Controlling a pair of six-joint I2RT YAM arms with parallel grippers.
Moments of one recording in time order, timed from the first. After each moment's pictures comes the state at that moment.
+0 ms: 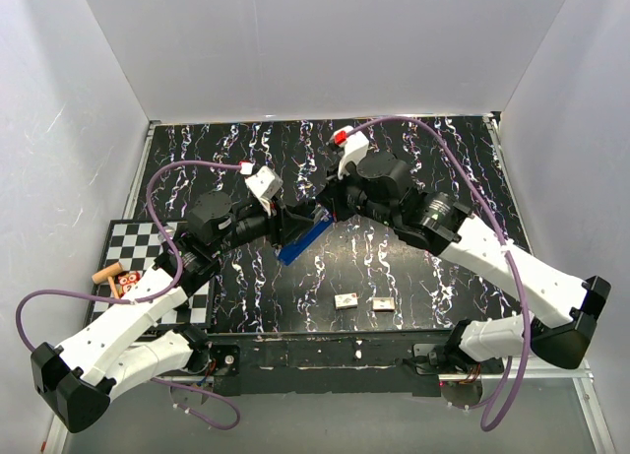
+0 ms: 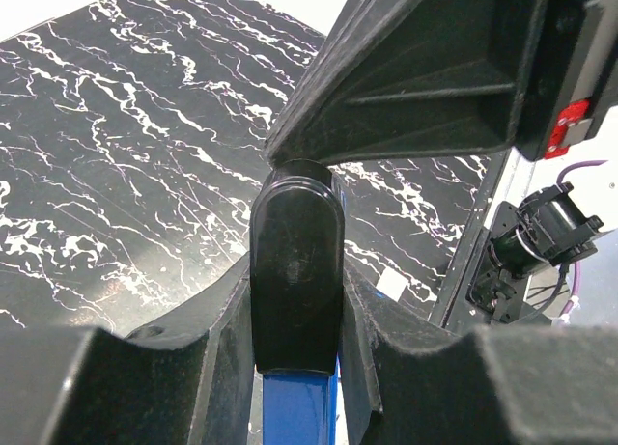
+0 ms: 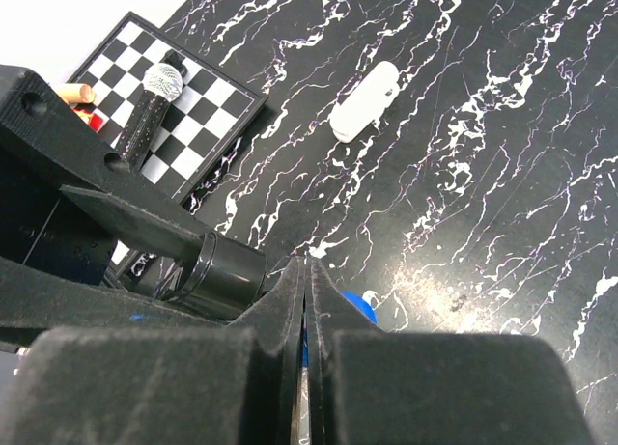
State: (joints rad) left arm -0.69 0.92 0.84 -0.04 0.36 -0.18; right arm 0.99 1.28 1.41 -0.51 0.13 0.29
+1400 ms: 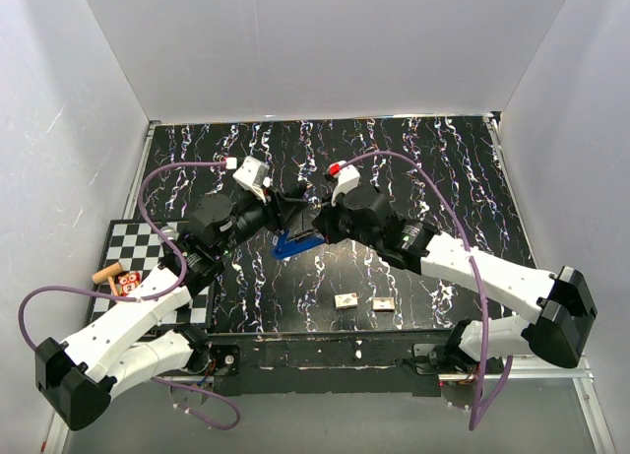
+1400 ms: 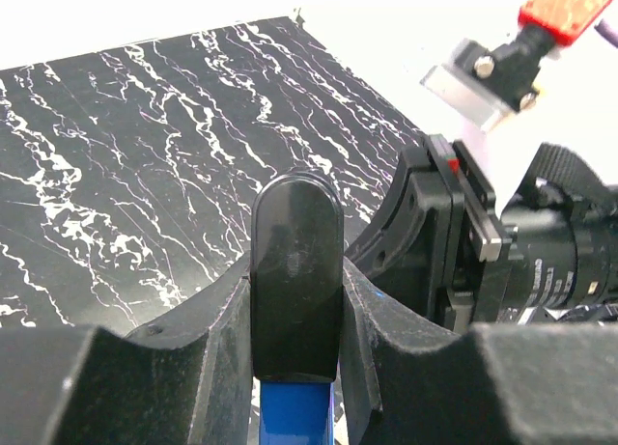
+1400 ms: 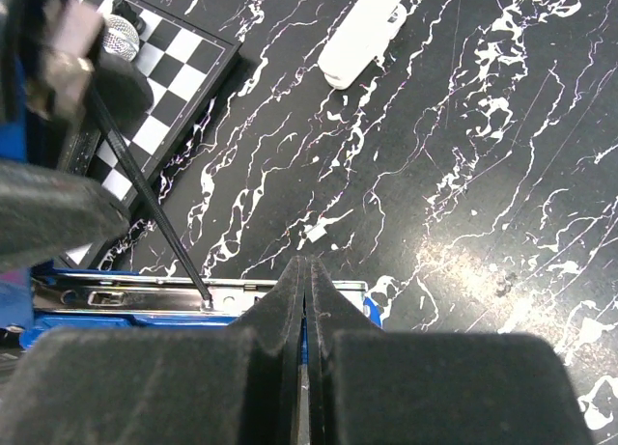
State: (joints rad) left arm -0.69 0.93 0.80 0.09 0.11 -0.31; right arm 0.99 1.29 1.04 -0.19 0.14 0.39
